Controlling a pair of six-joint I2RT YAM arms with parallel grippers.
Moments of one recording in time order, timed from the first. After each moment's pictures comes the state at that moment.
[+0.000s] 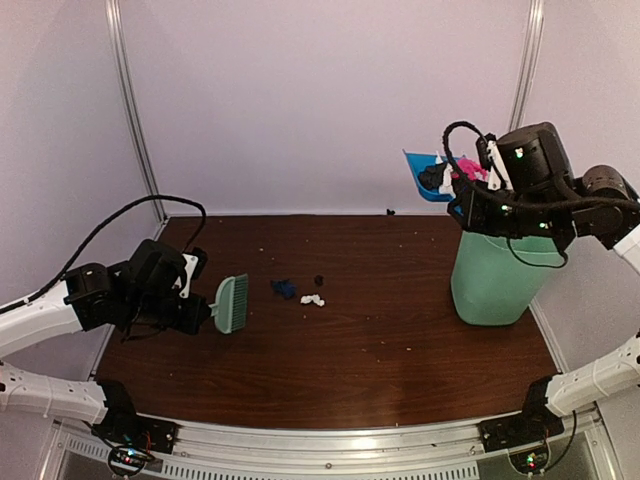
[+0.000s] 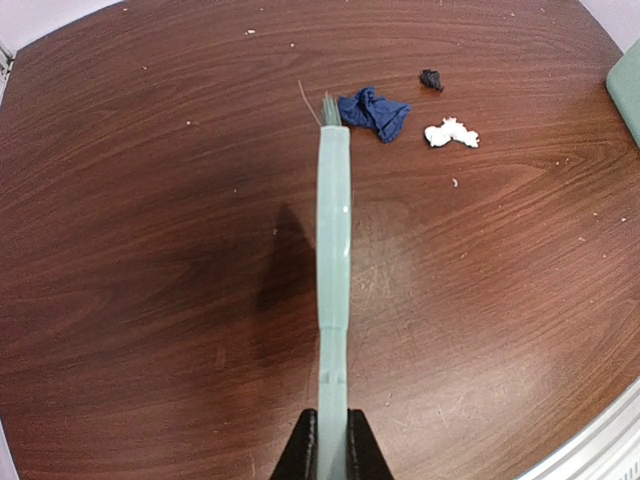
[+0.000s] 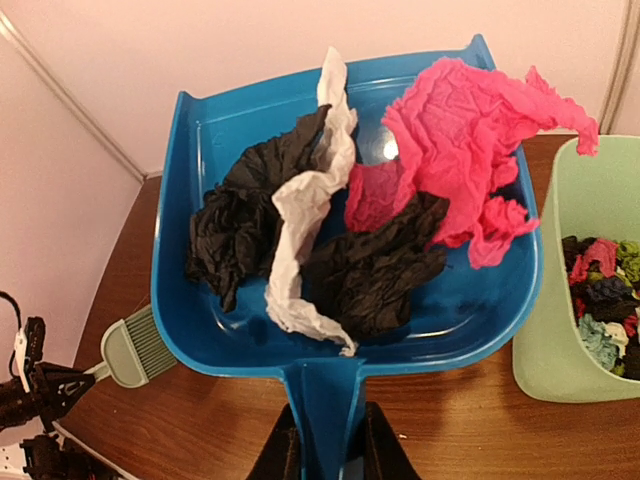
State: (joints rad) left arm -0.84 0.95 0.81 -0.73 -0.26 -0.47; right arm 0.96 1.18 1.57 -1.00 0.50 0.71
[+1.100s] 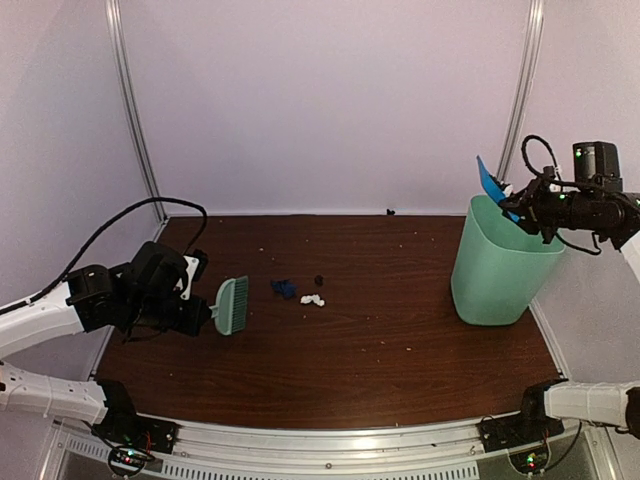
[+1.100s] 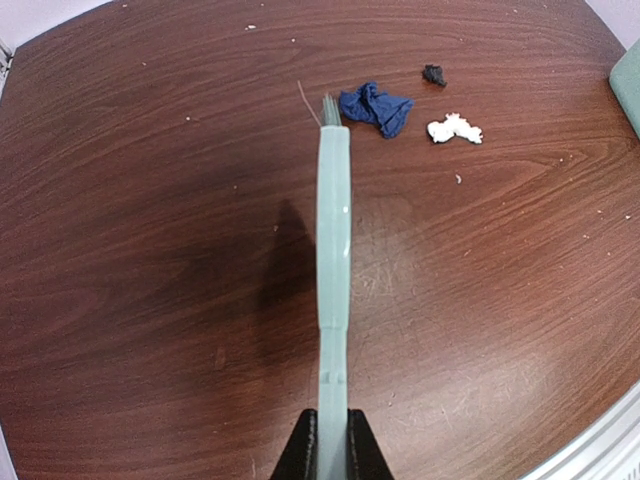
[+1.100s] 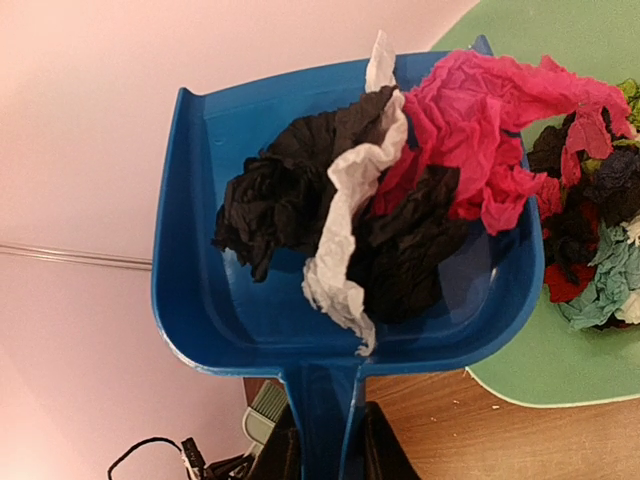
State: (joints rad) left arm -0.84 0.95 0.79 -0.72 -0.26 -0.47; right arm 0.09 1.01 1.35 -0.89 -0.34 0.92
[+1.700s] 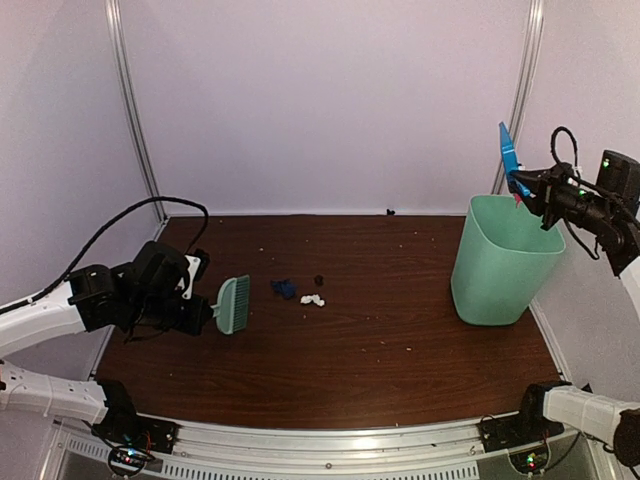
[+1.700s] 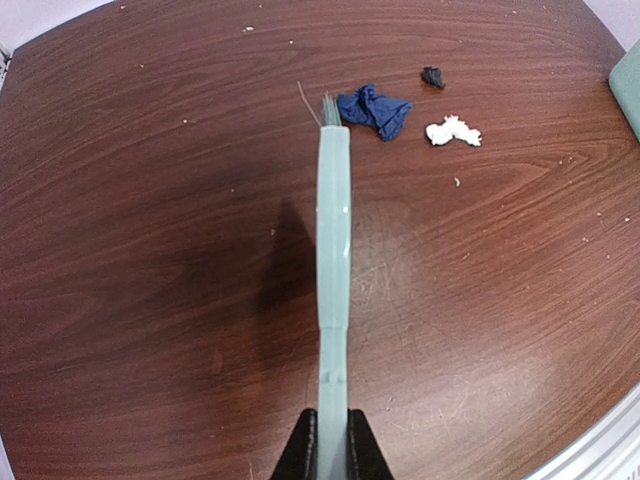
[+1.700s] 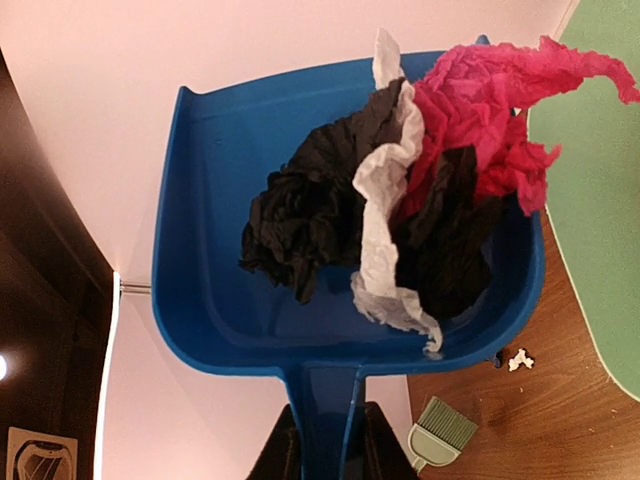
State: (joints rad) left arm -0.84 0.96 0.79 -0.71 -0.26 -0.47; right arm -0.07 0.89 1.16 -0.44 -0.60 1.34
